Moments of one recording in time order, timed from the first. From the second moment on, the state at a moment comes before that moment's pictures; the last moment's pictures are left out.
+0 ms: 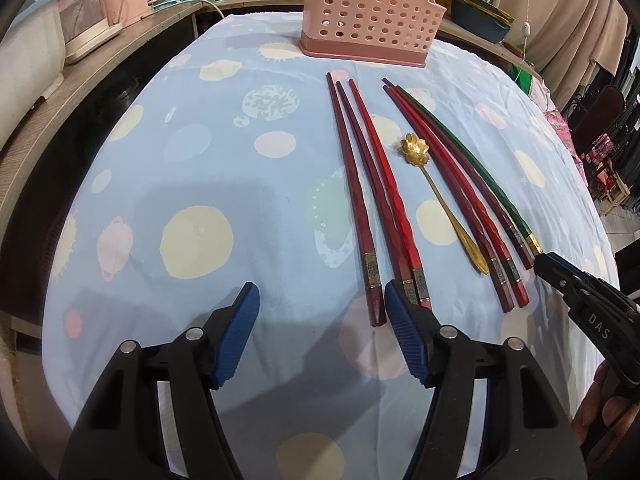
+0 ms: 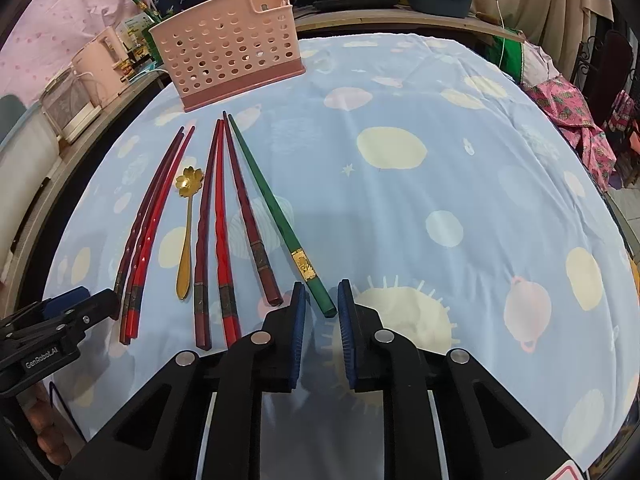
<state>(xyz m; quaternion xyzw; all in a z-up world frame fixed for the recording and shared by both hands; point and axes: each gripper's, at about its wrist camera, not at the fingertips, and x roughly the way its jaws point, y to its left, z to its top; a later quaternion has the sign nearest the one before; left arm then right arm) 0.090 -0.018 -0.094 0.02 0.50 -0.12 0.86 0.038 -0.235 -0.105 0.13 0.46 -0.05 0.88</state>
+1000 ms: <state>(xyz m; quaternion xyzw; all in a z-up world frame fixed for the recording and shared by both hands) 0.087 0.007 -0.026 -0.01 0.46 -0.13 0.88 0.016 -0.231 -0.020 0.15 0.37 -0.01 0.92</state>
